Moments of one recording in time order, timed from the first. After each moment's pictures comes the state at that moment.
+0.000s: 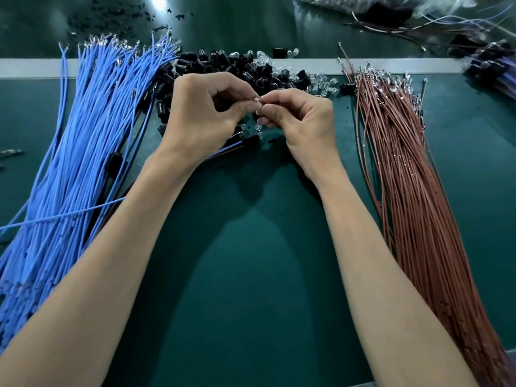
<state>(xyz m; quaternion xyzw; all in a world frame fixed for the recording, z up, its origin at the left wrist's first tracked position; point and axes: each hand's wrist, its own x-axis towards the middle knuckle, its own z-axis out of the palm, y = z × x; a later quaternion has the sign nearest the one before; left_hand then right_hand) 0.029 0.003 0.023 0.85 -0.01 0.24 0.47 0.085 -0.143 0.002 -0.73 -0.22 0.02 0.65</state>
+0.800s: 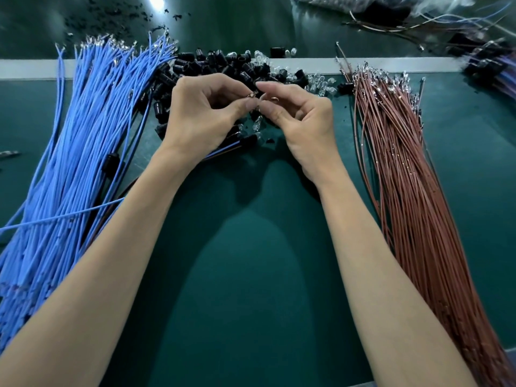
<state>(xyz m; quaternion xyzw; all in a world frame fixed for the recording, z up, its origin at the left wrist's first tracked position) 0.032 -0.002 0.020 0.81 0.05 0.21 0.55 0.087 -0.145 0.001 -0.71 -0.24 0.01 0.66</state>
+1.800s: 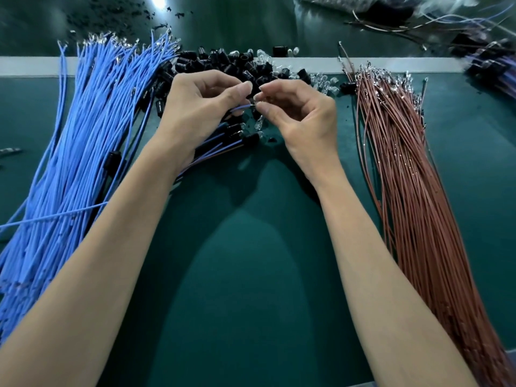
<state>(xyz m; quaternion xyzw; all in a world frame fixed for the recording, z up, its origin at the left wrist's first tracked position) 0.031 0.006 0.025 0.74 0.11 0.14 0.65 0.083 -0.141 0.001 -0.72 -0.24 -0.03 0.65</state>
